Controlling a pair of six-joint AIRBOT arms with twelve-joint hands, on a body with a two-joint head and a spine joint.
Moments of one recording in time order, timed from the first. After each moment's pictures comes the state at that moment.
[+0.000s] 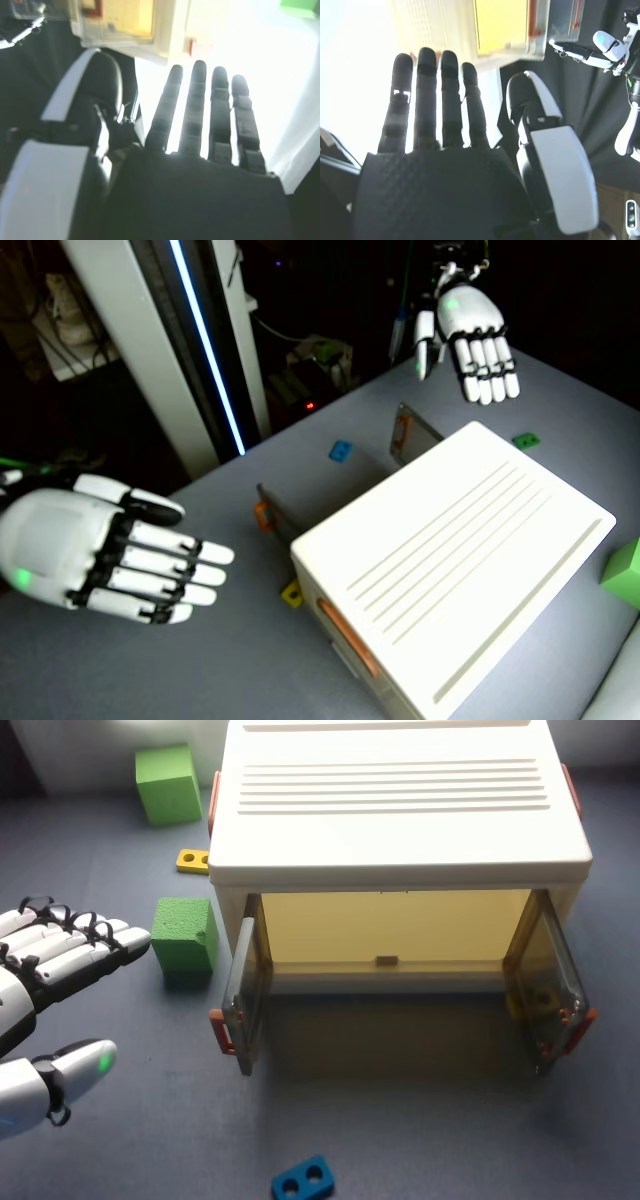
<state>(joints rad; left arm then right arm) 1.19 -0.71 0.82 -0.16 -1.19 0.89 -1.41 -0.80 1.05 0.13 1.42 -0.43</state>
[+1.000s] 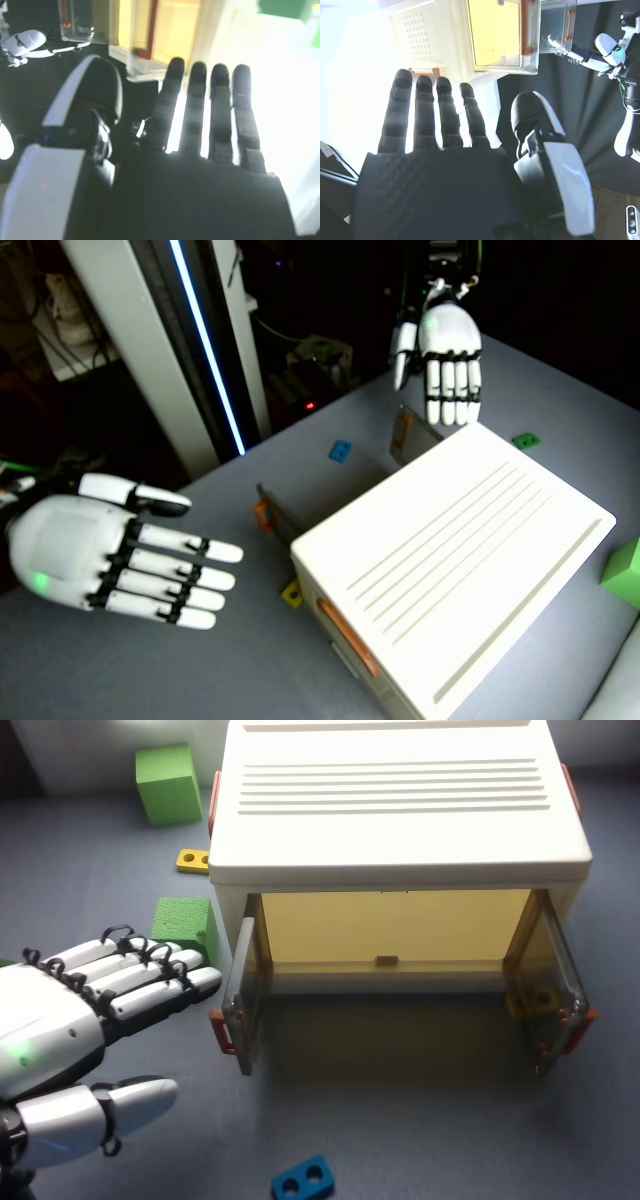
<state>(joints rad) 1.08 -0.77 0.85 0.01 -1.05 0.87 -1.39 -0.82 1.06 0.11 1.39 -0.42</state>
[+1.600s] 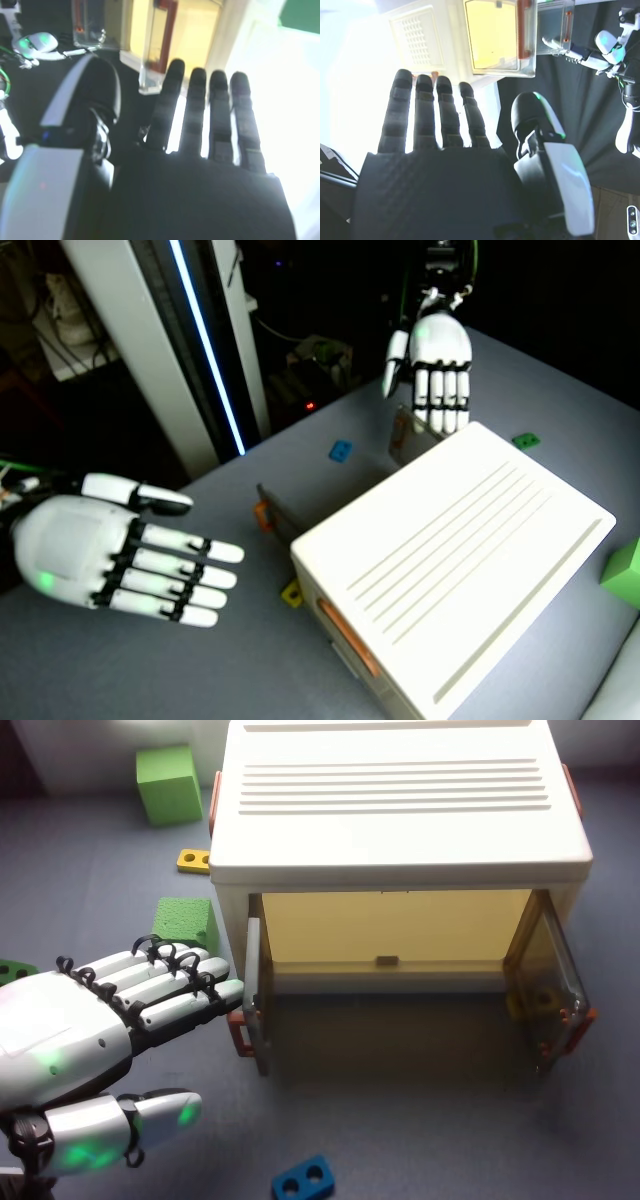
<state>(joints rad) 1.04 -0.81 0.86 0.05 -1.01 0.87 -1.39 -0.83 1.06 0.11 1.38 -0.42</state>
